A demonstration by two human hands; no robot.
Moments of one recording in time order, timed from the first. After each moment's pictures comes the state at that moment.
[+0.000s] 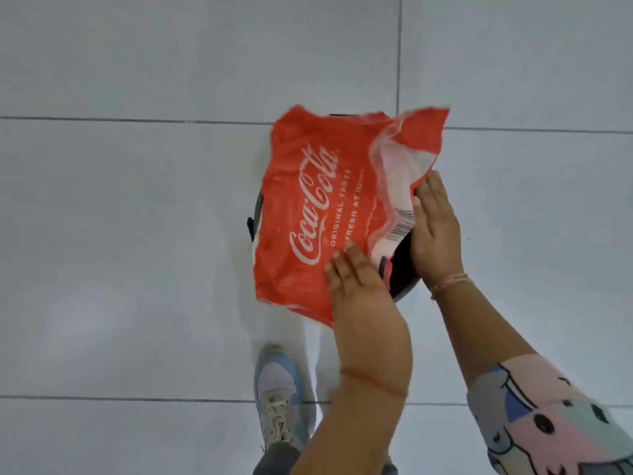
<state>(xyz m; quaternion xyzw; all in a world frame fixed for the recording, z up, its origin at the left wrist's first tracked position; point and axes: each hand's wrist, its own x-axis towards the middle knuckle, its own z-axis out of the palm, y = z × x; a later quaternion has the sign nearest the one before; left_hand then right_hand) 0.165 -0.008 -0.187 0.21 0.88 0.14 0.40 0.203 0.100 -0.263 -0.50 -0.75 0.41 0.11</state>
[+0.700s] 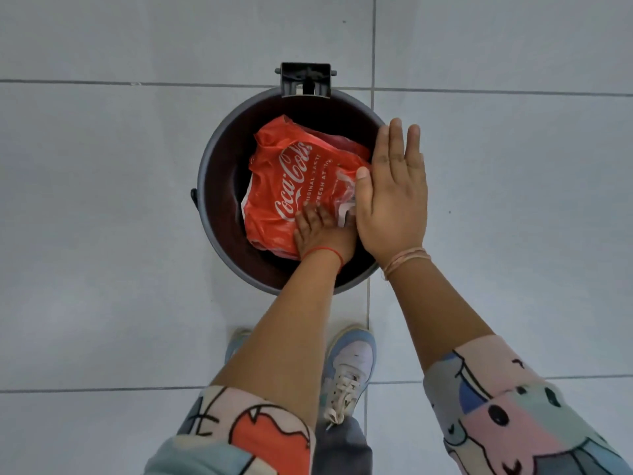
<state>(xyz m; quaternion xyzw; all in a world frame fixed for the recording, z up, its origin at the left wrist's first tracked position) 0.146 0.033 -0.325 0.23 0.81 -0.01 0.54 0.199 0.092 -0.277 -0.48 -0.85 0.22 0.05</state>
